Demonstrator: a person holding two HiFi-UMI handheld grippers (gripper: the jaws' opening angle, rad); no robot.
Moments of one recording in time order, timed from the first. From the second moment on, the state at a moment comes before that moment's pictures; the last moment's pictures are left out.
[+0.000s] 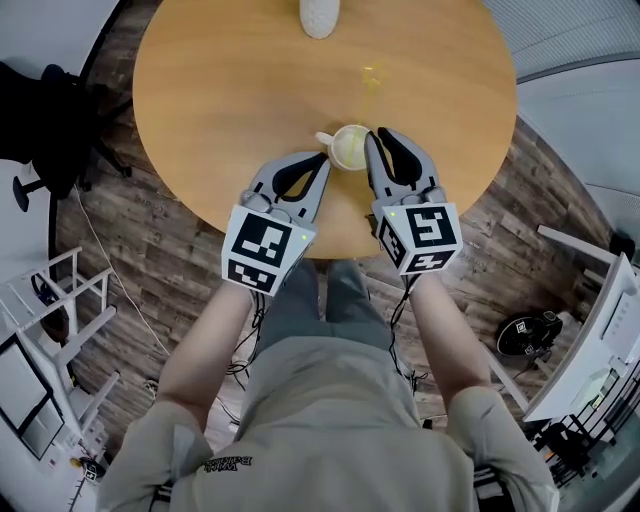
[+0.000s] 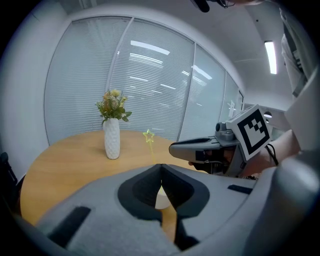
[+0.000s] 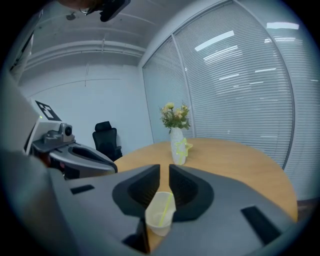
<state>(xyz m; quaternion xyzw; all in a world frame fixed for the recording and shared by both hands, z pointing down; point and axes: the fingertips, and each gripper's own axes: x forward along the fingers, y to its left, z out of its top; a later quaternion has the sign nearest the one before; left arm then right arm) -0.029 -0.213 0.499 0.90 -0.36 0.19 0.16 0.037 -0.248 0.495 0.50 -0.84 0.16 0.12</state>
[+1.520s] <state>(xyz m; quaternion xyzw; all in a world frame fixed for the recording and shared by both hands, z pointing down) -0.028 -0.178 0.221 0.92 -0.39 0.04 -0.02 0.059 -0.168 0.180 0.48 -0.88 -0.05 -0.03</state>
